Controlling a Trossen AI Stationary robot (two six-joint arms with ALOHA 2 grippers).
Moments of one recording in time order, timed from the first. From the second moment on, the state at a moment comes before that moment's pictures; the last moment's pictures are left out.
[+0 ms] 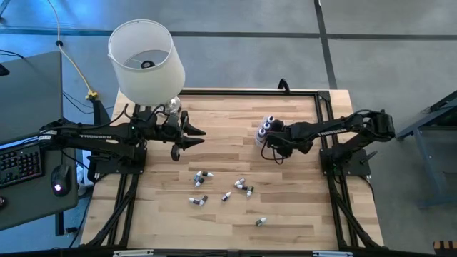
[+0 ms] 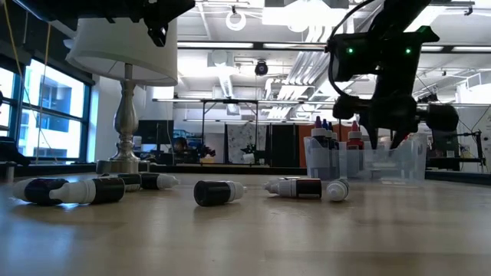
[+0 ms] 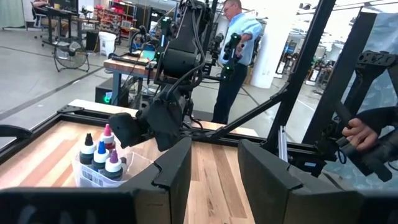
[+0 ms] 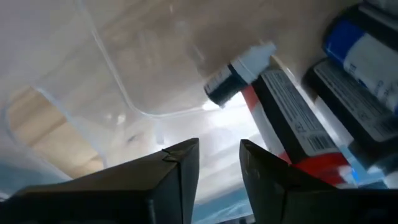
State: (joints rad) left arm 0.12 0.86 0.54 0.39 0.21 -0.21; right arm -0.12 1.49 0.81 -0.90 0.56 -1.08
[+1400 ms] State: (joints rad) left arm 0.12 0.86 0.54 -0.12 0.23 -0.20; right arm 0.15 1.49 0.79 -0.02 -0.29 -0.27
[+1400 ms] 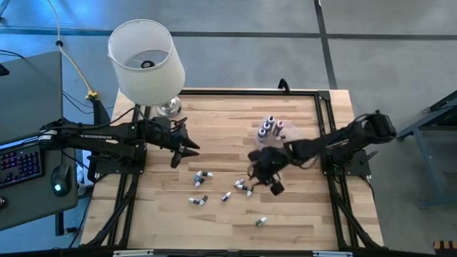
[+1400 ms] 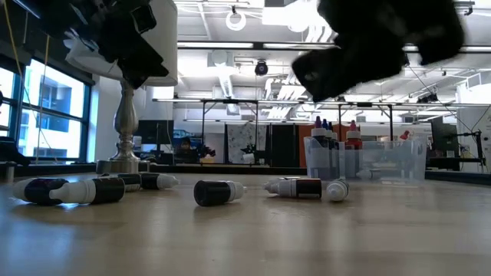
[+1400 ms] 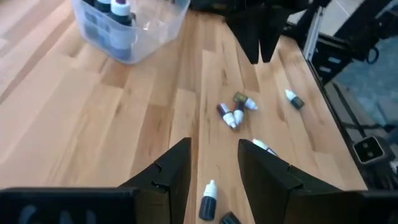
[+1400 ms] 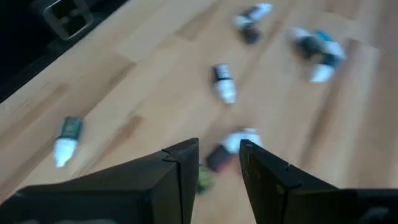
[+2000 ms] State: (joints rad) left arm 0.12 0.87 0.54 -0.09 0.18 -0.16; right arm 0.23 1.73 0.59 0.53 -0.27 -0.25
